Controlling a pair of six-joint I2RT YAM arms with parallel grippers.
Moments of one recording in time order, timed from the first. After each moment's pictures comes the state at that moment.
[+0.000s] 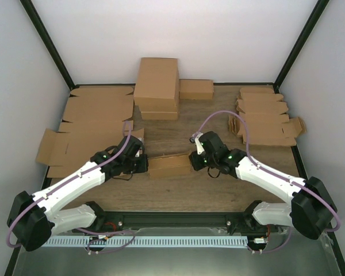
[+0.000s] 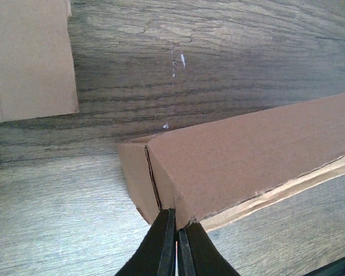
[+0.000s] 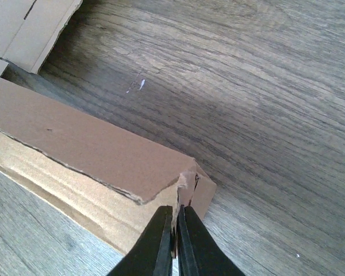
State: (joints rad) left arm -0.71 1.11 0.76 -0.64 0.06 -0.74; right arm 0.74 1.22 0.74 -0.36 -0.09 0.28
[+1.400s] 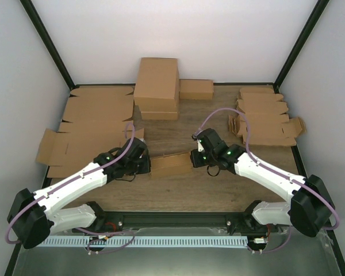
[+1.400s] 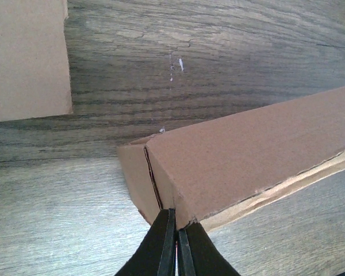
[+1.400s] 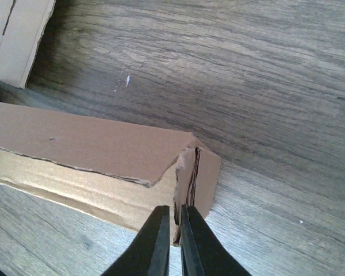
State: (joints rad) left arm -0.77 1.12 0.76 -0.62 -0.02 -0.80; right arm 0.74 1.25 0.83 -0.50 -0.07 0.45
